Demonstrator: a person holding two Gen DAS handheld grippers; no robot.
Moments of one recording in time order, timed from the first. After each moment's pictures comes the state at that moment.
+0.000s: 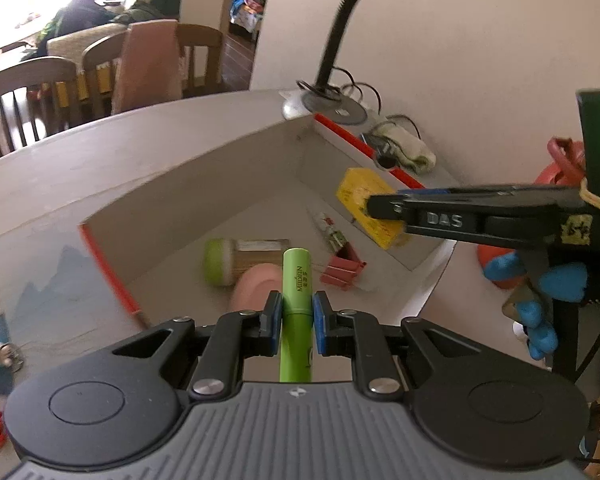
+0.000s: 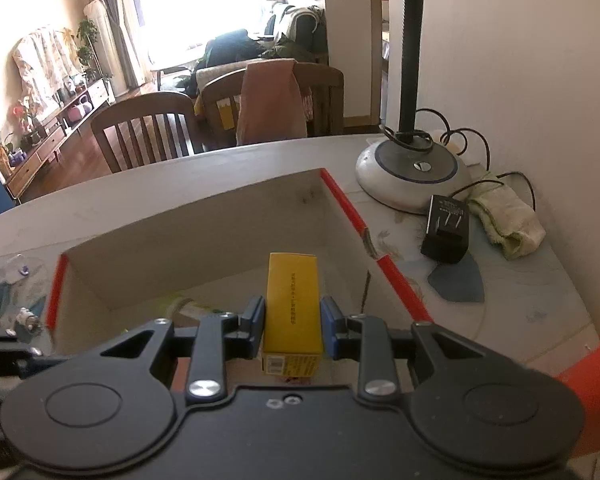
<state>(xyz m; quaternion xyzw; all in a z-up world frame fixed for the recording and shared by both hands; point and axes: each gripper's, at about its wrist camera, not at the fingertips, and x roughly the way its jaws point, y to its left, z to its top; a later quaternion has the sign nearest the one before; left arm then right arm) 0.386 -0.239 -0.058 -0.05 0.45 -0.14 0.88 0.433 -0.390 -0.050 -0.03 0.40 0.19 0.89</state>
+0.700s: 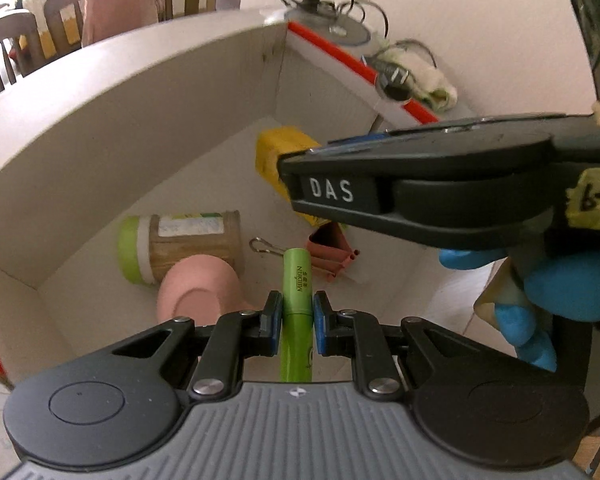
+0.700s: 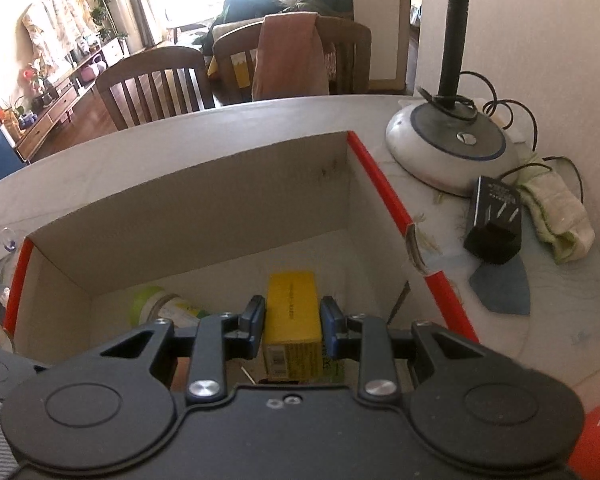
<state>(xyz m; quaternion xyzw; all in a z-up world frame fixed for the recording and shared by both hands) 0.454 -0.295 -0.118 -0.03 0.55 -0.14 0.83 0.480 -0.367 -0.086 -0.06 0.46 0.23 0.86</state>
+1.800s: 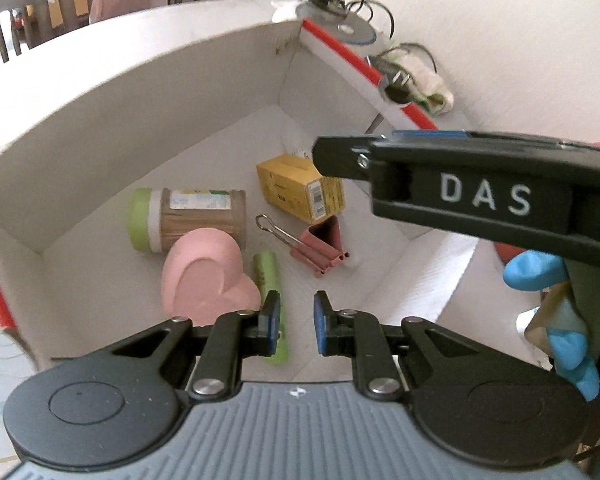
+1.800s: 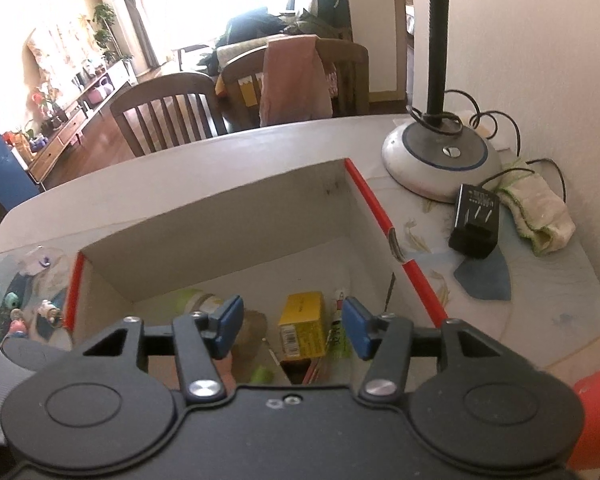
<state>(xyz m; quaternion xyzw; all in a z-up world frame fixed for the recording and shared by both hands) 0.433 -0.280 -0.100 -0.08 0.56 -0.13 0.82 0.448 -0.386 -0.044 -0.02 0.44 0.24 0.87</state>
